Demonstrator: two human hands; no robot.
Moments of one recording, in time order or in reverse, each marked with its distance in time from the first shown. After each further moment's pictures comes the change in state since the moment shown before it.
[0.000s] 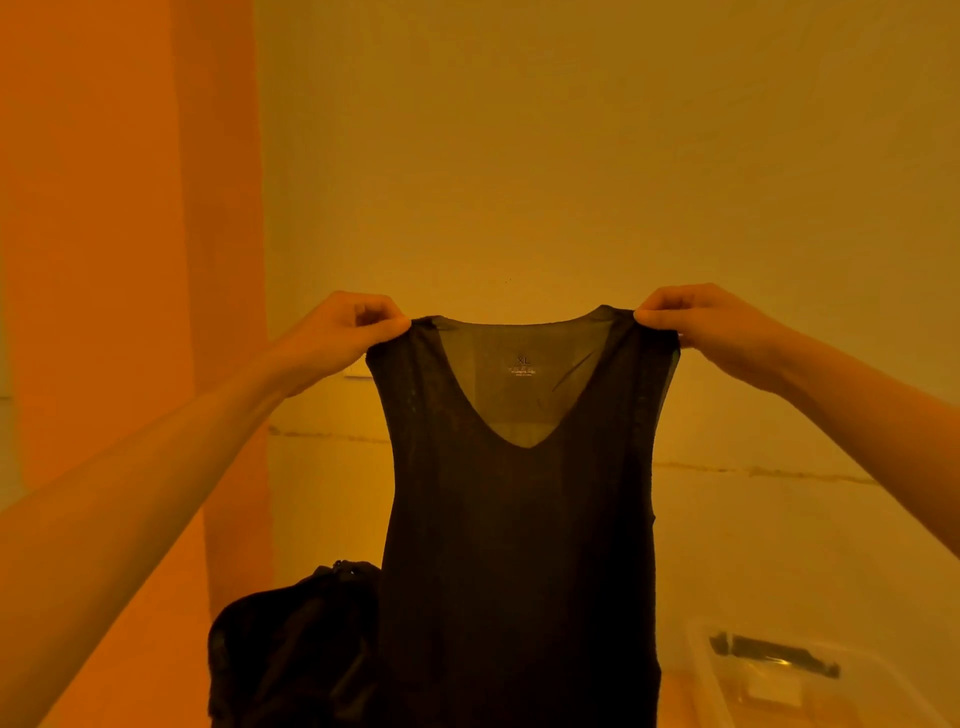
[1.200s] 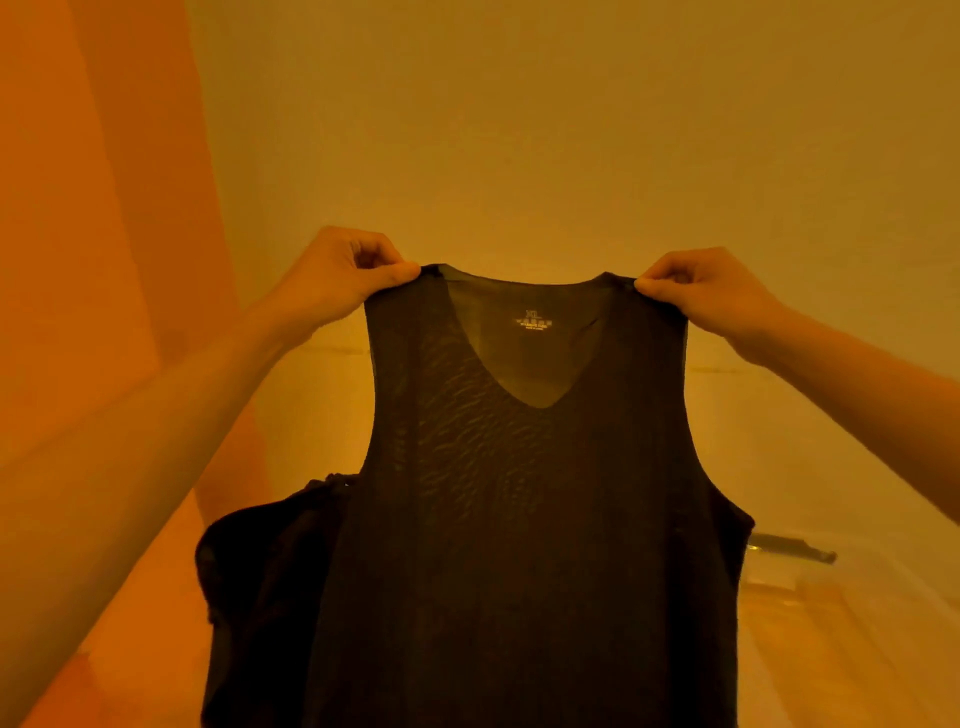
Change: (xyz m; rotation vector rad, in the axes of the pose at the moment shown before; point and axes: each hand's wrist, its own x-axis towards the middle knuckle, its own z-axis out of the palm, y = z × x) left_hand 0.007 -0.064 0.053 -0.040 0.047 -0.067; right_hand 0.000 0.081 0.070 -0.085 0.128 0.119
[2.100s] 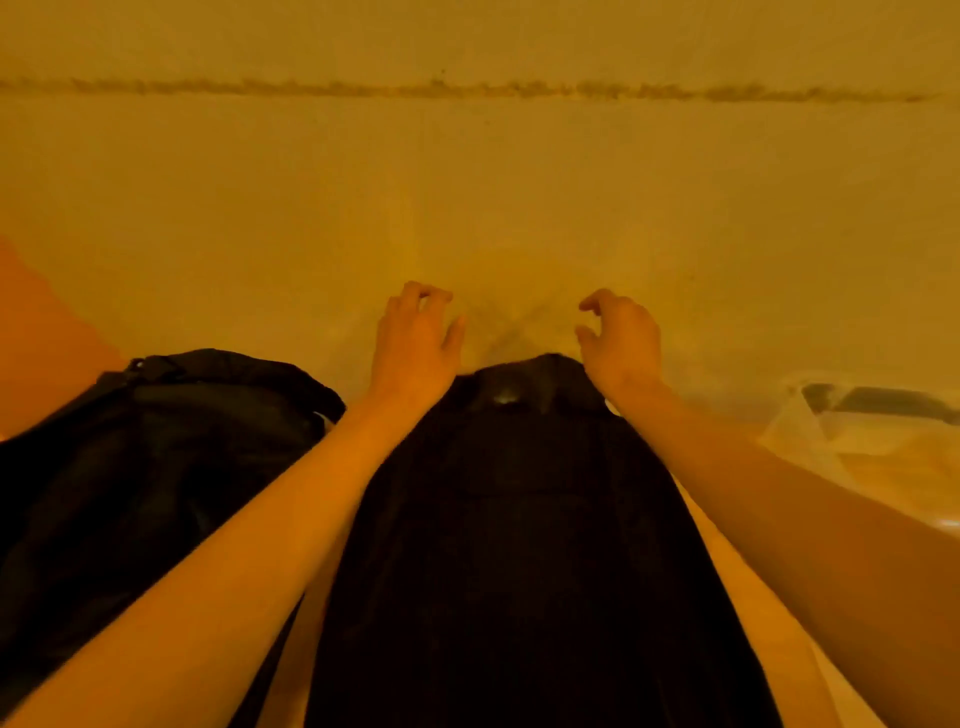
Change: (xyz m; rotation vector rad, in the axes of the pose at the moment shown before) left_hand -0.031 -0.296 0.317 0.445 -0.238 -0.208; right_hand 0.000 0.301 0.275 -0.464 -0.108 0.372
